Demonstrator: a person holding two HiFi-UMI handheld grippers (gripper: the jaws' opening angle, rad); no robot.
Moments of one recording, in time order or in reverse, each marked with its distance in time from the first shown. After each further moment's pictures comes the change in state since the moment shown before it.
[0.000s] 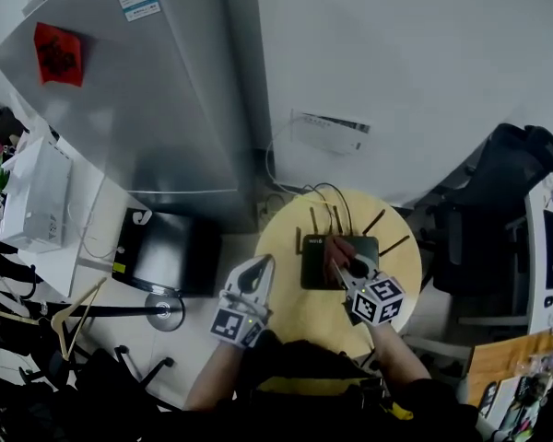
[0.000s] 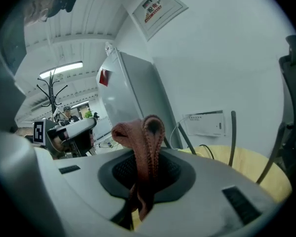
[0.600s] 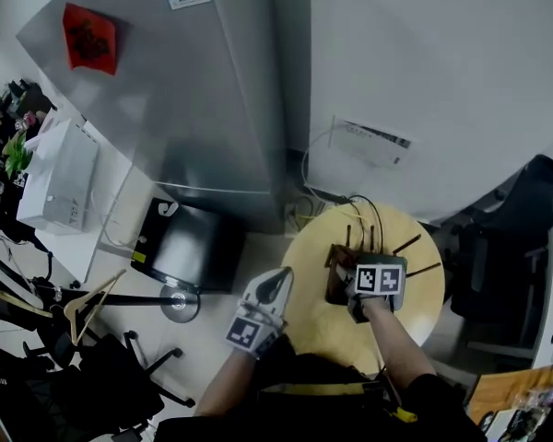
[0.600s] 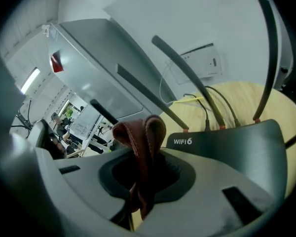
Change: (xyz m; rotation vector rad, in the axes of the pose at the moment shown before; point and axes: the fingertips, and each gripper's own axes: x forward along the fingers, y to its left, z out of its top) left arm -0.010 0.031 -0.016 -0.038 0.031 0.069; right arm 0.102 -0.028 -0.094 0.403 0.494 -0.018
